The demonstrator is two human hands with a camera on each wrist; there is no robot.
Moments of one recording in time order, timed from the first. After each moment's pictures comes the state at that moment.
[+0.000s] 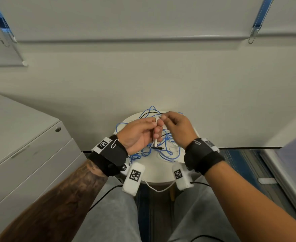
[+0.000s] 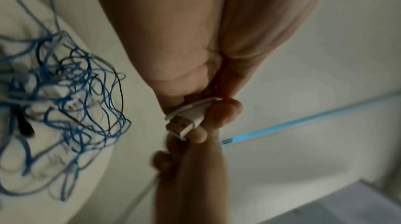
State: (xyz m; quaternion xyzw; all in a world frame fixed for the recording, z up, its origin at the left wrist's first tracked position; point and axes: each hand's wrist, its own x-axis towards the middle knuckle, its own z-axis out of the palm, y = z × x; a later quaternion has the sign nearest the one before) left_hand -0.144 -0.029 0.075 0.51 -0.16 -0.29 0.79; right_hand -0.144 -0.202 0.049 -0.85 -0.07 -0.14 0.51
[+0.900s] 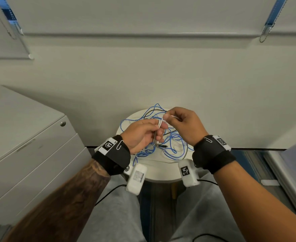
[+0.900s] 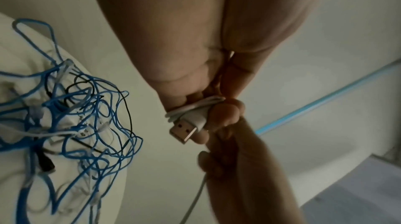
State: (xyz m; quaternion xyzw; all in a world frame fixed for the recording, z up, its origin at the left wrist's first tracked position) left_hand -0.145 -0.018 0.064 0.55 -0.15 -0.27 0.77; right_hand -0.150 -0.200 0.068 -0.83 -0.10 -0.12 0.54
